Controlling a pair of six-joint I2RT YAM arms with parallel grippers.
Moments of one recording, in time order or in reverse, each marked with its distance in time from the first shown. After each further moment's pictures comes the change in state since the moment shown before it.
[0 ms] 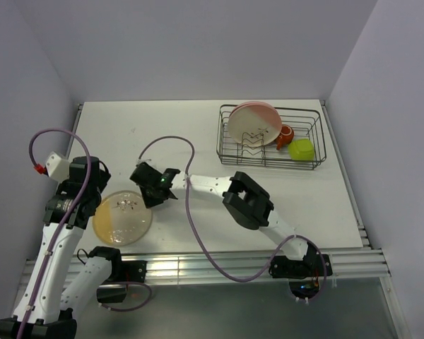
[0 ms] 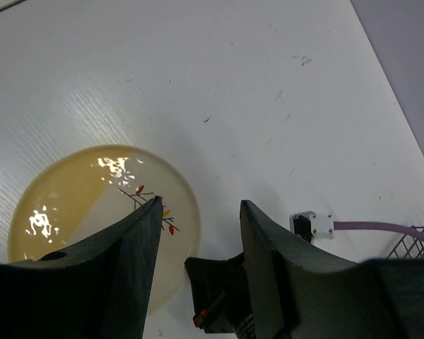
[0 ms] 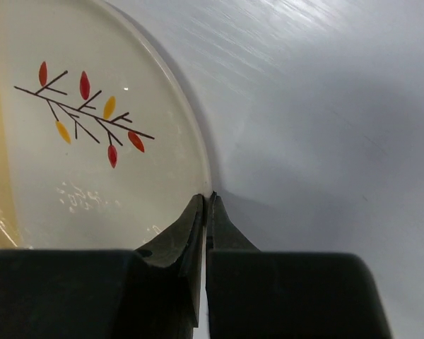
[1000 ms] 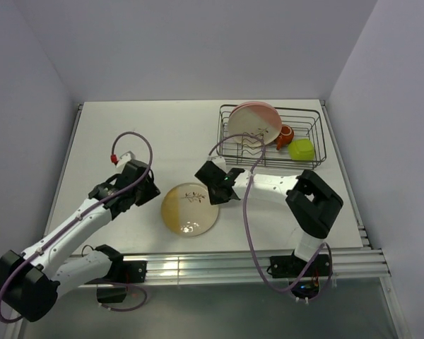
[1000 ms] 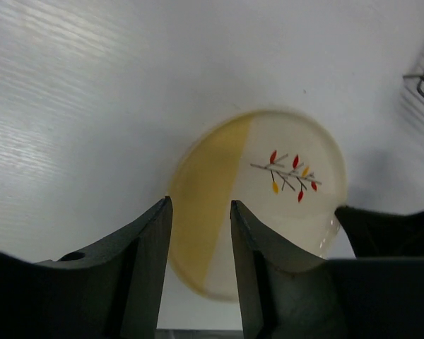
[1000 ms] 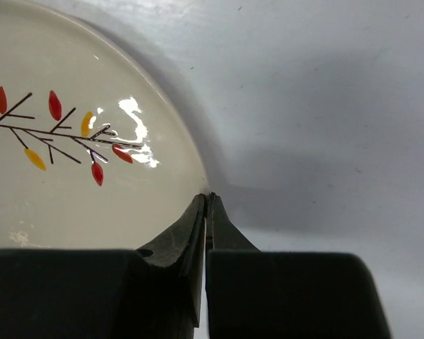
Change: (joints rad) left arm -0.365 0.262 -0.175 0.230 0.284 0.043; right arm -0.194 -0.651 -0.907 0.076 0.236 0.002
